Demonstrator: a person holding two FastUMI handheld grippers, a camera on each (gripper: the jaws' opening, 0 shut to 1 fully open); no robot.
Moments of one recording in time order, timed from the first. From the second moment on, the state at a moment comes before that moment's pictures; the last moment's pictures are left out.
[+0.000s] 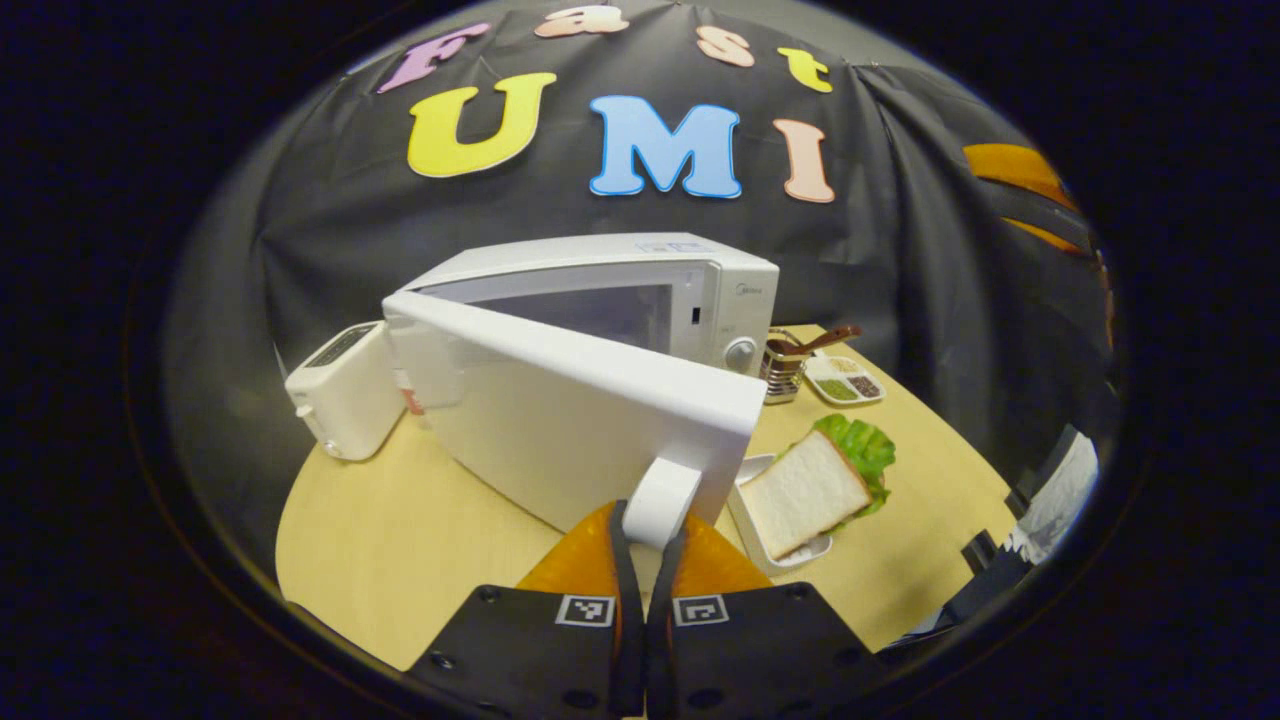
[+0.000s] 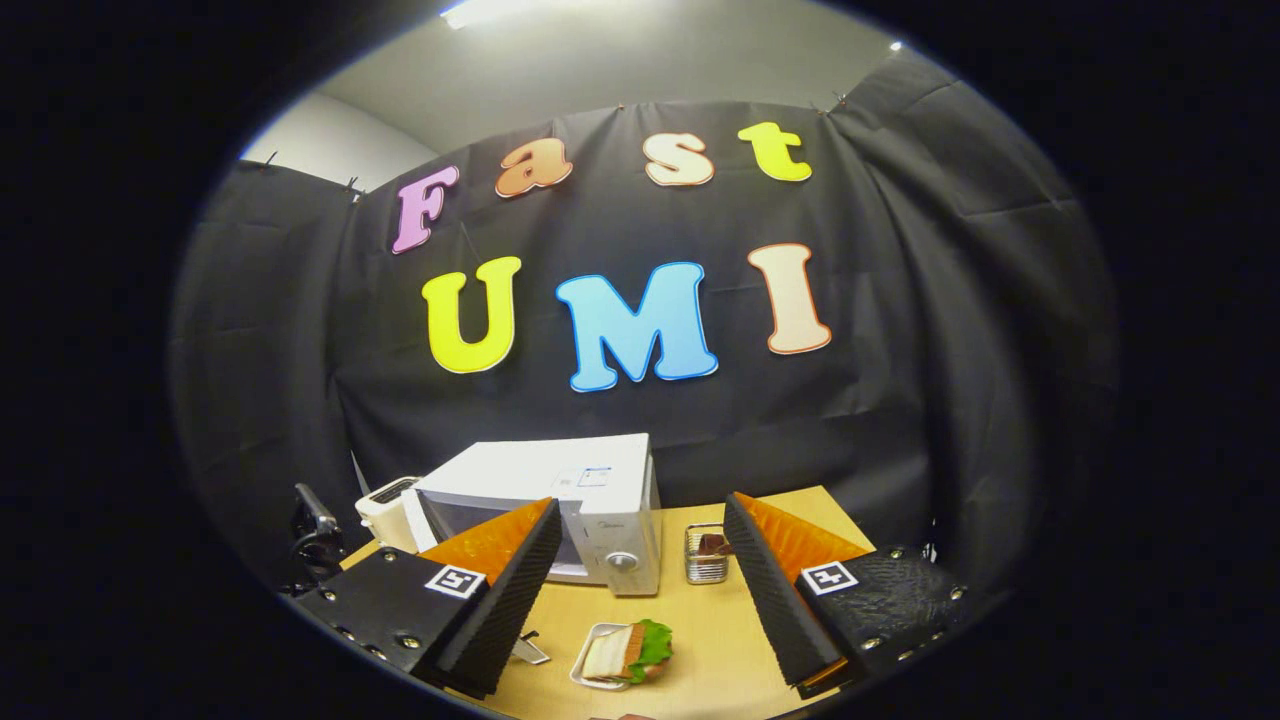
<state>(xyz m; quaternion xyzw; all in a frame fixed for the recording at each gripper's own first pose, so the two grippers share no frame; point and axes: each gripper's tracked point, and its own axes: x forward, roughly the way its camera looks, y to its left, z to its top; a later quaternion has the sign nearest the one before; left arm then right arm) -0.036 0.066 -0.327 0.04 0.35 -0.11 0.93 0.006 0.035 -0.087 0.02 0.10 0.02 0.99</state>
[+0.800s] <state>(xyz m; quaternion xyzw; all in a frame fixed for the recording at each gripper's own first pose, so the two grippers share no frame) -0.111 0.290 -0.310 0.00 0.35 -0.02 0.94 0.002 0.141 -0.089 0.00 0.10 0.07 0.99</state>
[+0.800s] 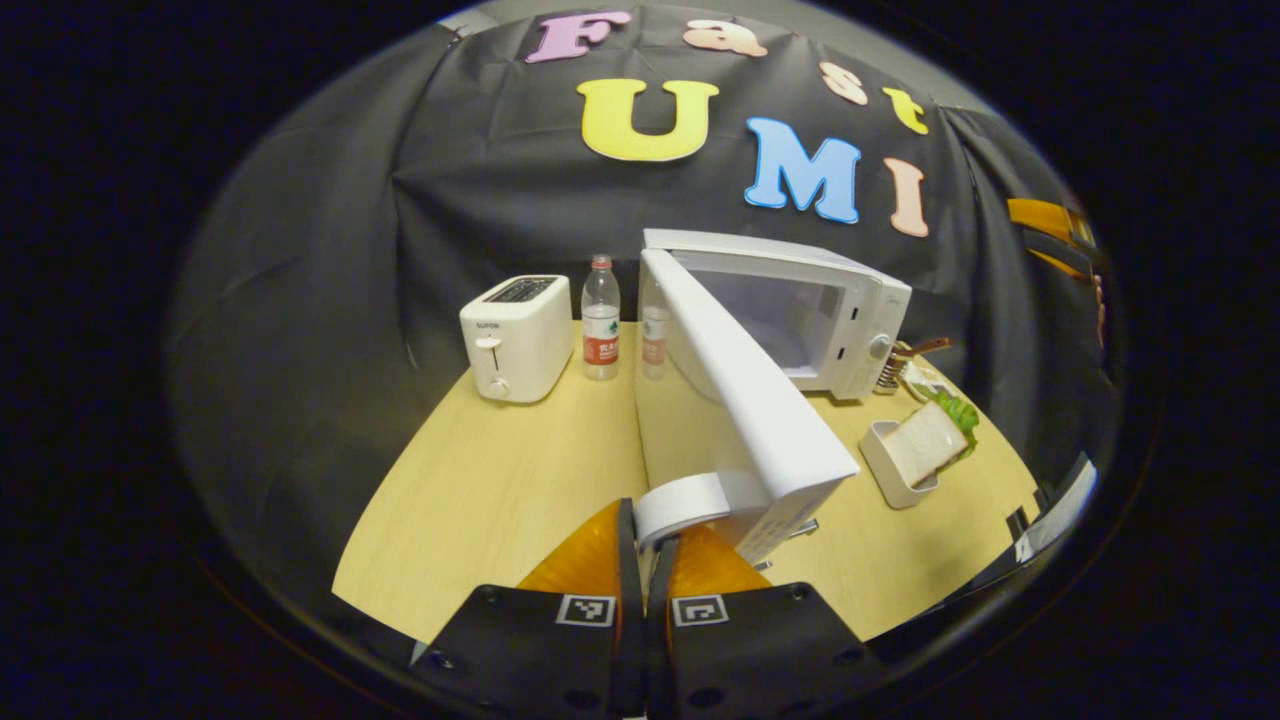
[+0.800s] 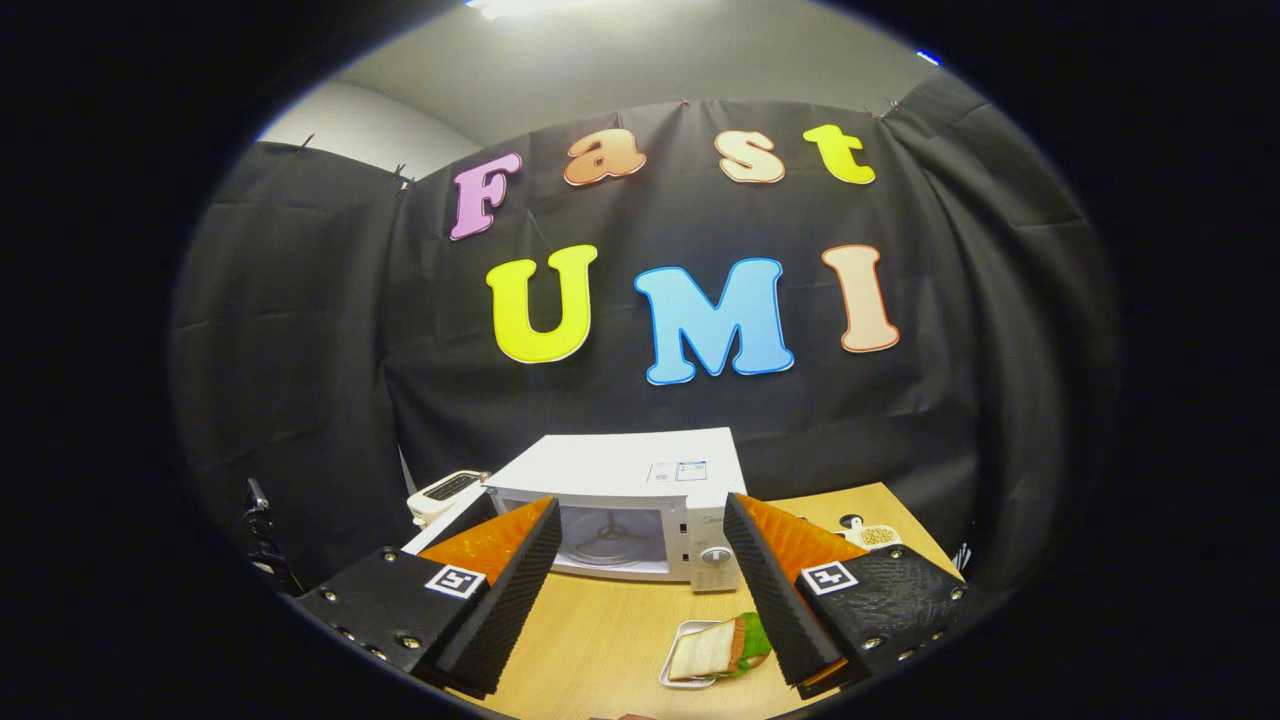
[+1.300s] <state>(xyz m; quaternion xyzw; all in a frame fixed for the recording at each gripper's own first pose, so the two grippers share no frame) -0.106 0.343 -0.311 0.01 0.34 -0.10 0.94 -0.001 0.134 -0.098 -0.04 0.11 0.06 0.99</state>
